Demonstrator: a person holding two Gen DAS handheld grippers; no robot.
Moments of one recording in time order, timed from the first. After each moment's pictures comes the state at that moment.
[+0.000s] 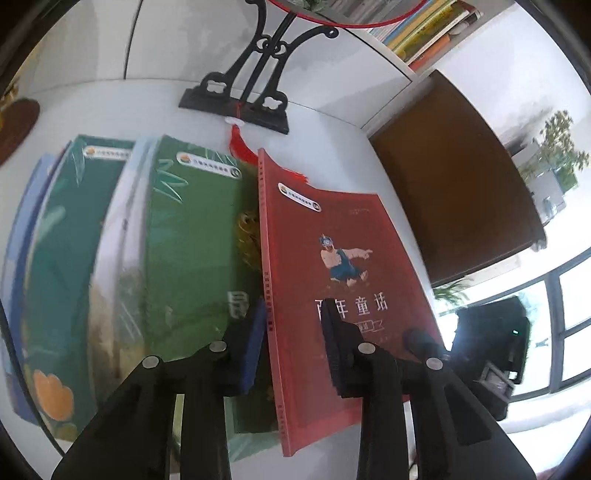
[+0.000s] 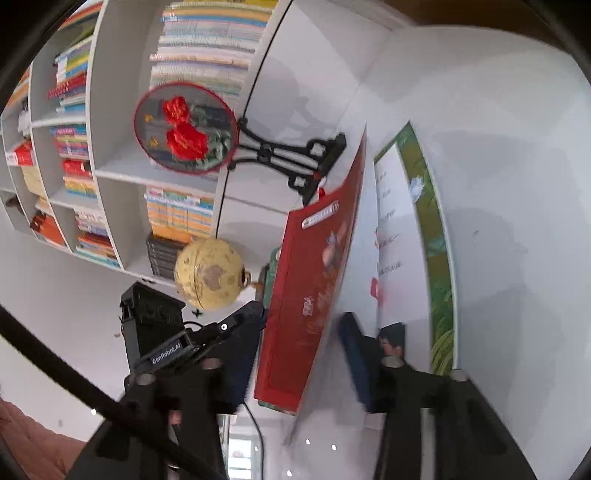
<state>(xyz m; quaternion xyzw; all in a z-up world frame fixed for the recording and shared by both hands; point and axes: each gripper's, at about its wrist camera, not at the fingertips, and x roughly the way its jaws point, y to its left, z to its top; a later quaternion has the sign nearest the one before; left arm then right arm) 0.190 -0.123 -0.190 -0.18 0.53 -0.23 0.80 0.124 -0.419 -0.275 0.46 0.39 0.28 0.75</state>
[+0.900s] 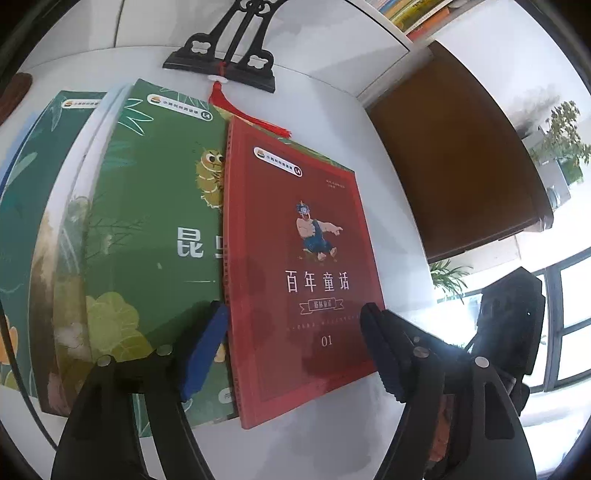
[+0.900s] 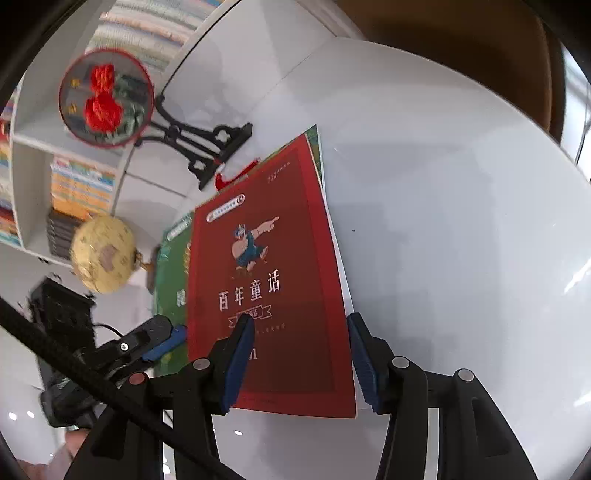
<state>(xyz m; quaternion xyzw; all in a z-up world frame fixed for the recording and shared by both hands) 0.168 -0.158 -0.204 -0.17 0.57 -0.22 0.78 0.114 -0.431 -0.257 0.31 0.51 0.11 0.80</state>
